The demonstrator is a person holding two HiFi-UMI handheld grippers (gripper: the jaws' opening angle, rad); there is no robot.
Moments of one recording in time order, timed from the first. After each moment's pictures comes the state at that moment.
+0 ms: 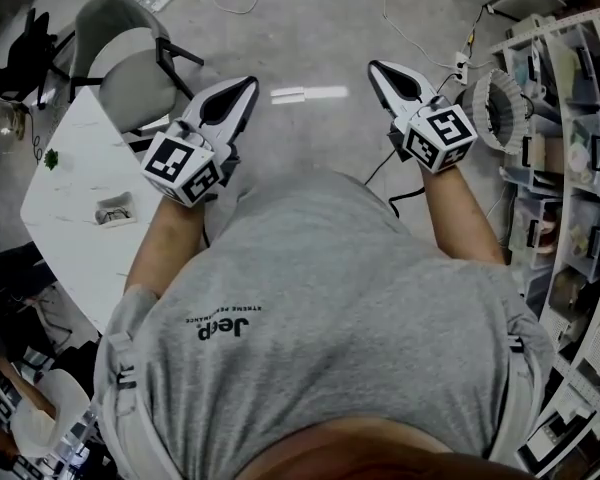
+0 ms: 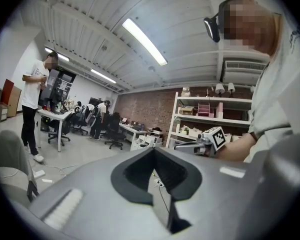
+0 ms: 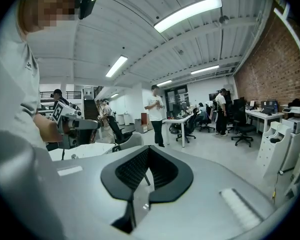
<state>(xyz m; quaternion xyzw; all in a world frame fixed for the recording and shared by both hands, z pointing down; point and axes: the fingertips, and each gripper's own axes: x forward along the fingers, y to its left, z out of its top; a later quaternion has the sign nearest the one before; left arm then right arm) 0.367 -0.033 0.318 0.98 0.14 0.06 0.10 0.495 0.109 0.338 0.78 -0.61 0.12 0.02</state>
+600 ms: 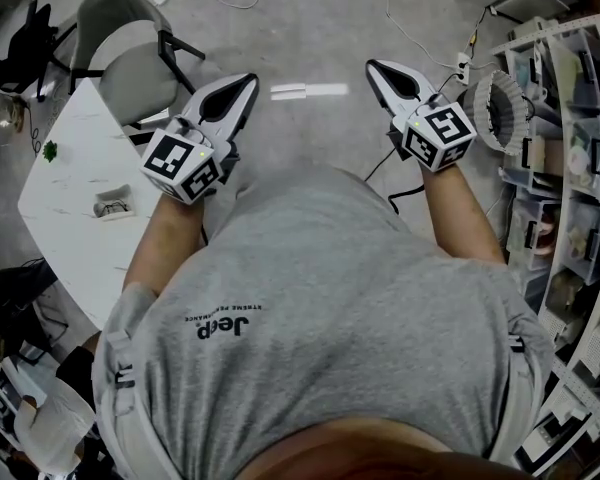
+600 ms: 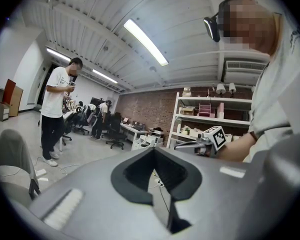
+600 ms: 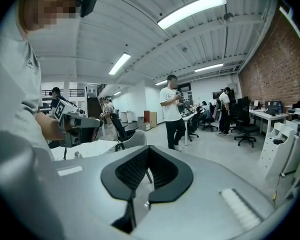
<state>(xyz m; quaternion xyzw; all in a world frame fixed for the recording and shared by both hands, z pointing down) 0.359 -0.037 0.319 0.98 0.13 0.06 0.11 0.484 0.098 0.340 0.77 -0.63 0.12 0.03</state>
